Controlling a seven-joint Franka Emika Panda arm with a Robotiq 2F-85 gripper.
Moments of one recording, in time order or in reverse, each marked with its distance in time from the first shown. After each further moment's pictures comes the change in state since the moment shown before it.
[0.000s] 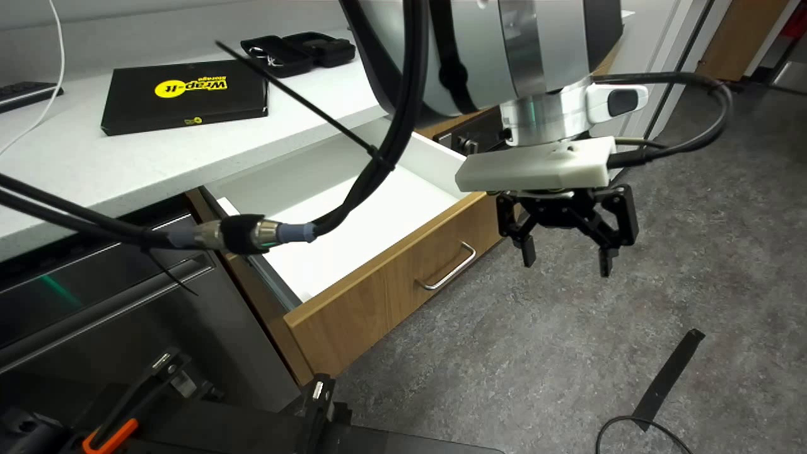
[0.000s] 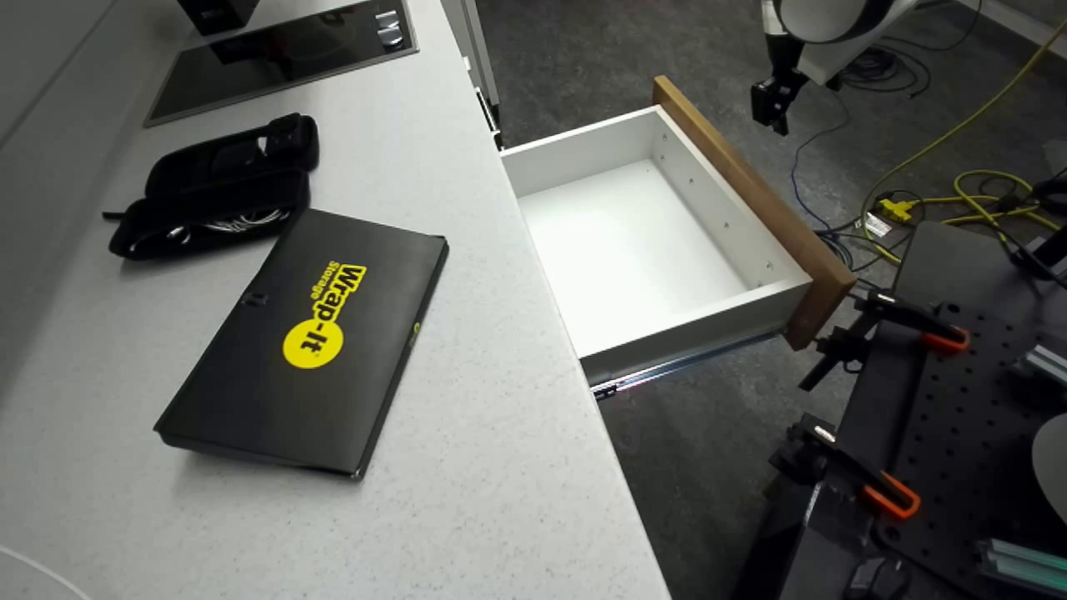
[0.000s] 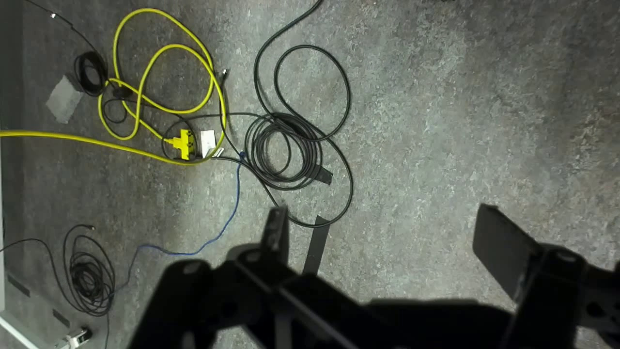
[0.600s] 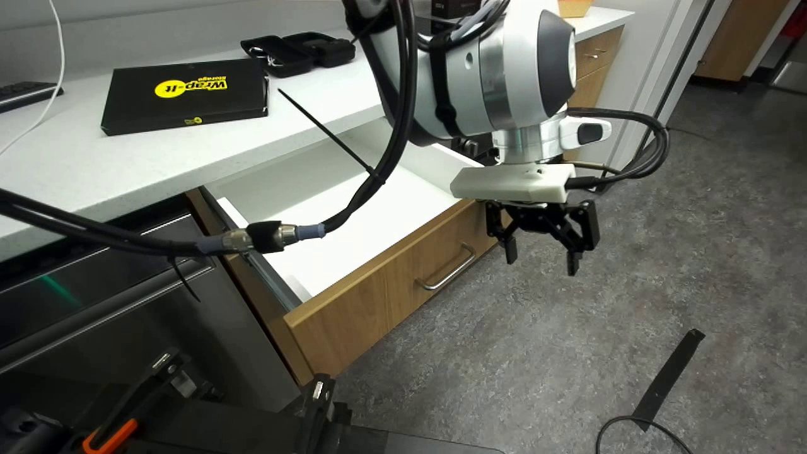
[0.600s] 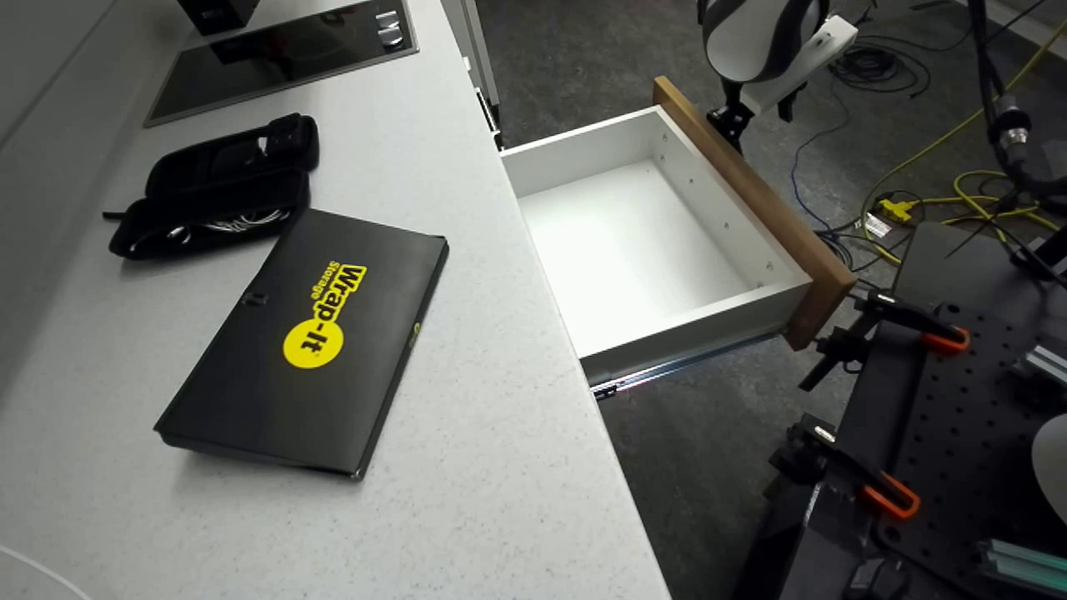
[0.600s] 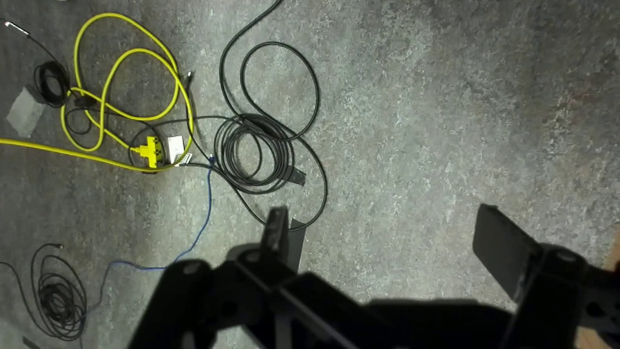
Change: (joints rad) arm 0.046 0.205 0.010 0.174 0.187 0.000 -0.038
